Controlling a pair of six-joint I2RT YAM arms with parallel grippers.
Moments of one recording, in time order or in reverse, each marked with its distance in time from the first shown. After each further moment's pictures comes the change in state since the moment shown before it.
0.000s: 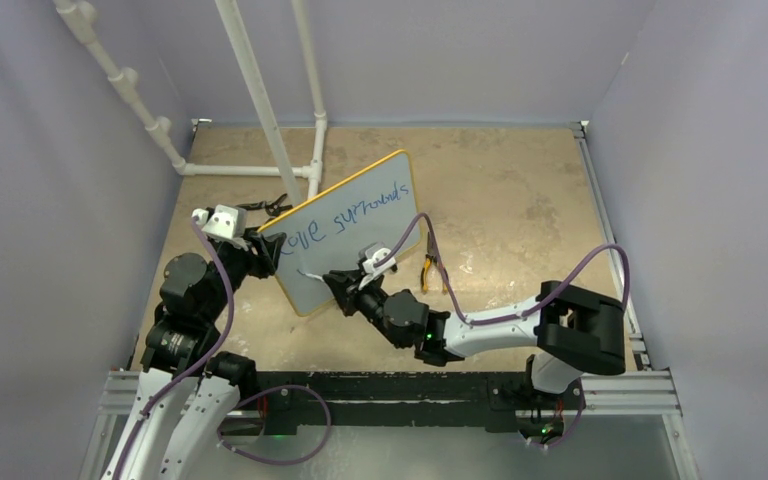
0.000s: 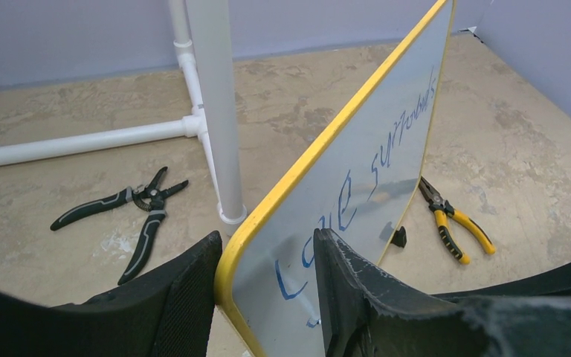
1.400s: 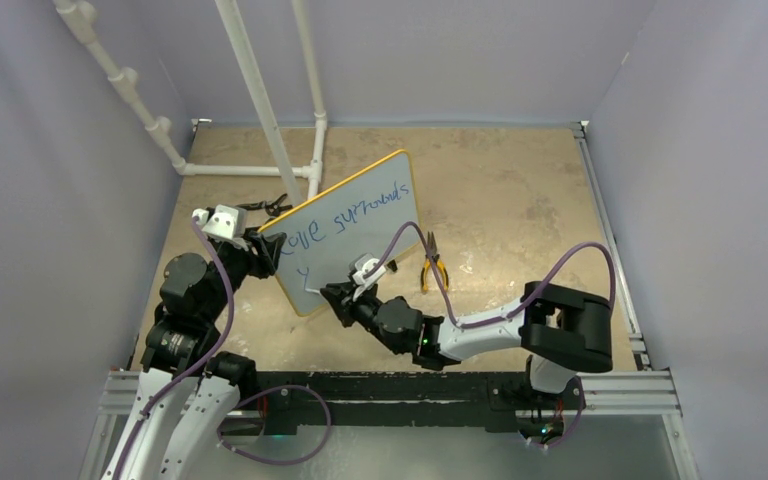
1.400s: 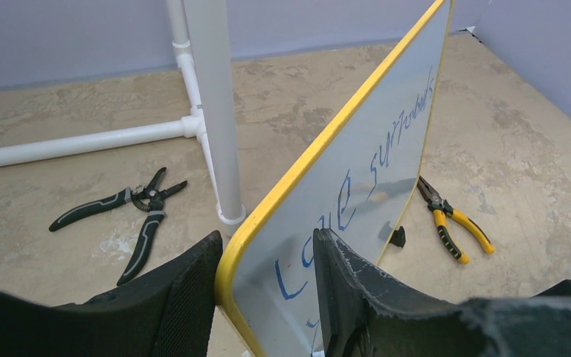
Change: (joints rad) left arm 0.000 0.000 0.000 0.001 0.005 0.000; right arm 0.016 0.056 -0.032 0.018 -0.054 -0.023
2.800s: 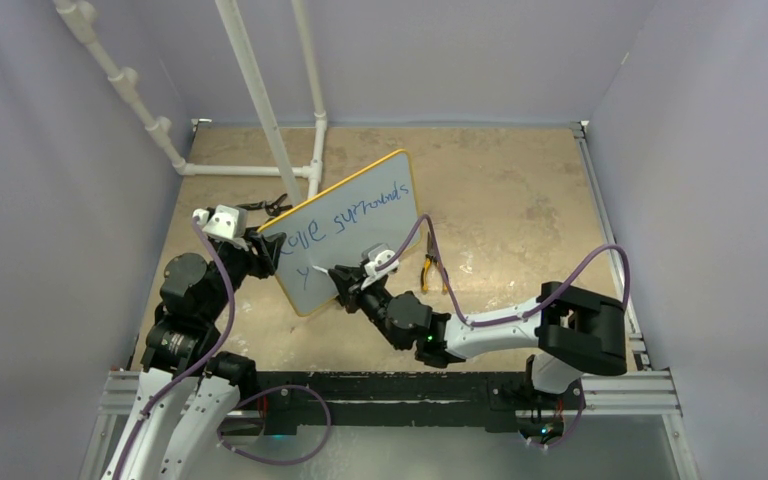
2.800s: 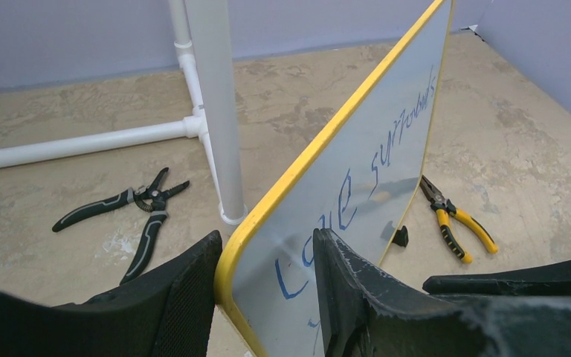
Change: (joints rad) left arm 0.000 0.000 -0.002 0.001 0.000 0.003; right arm -0.008 -0.069 0.011 0.034 0.133 -0.073
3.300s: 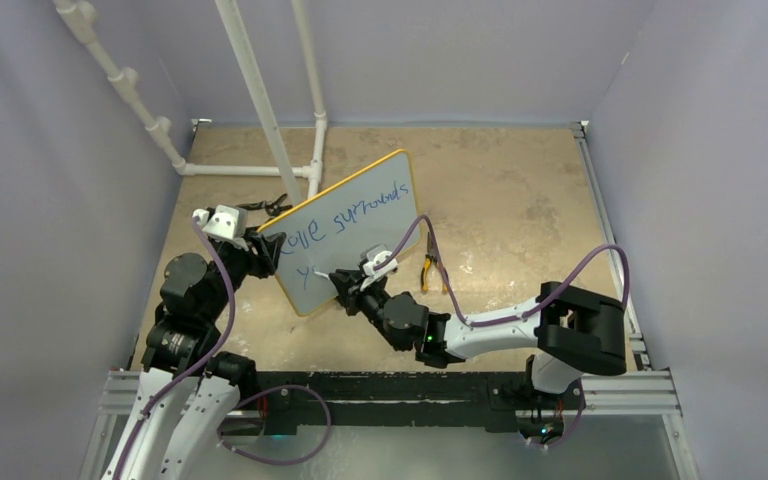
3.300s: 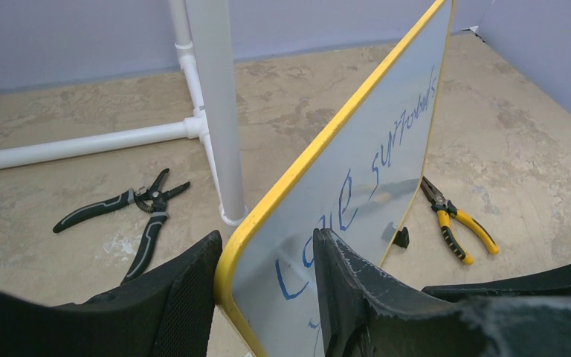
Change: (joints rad) left arm 0.000 0.000 -0.004 0.006 -0.002 0.004; right arm 0.001 0.005 0.000 -0.046 0.000 0.040
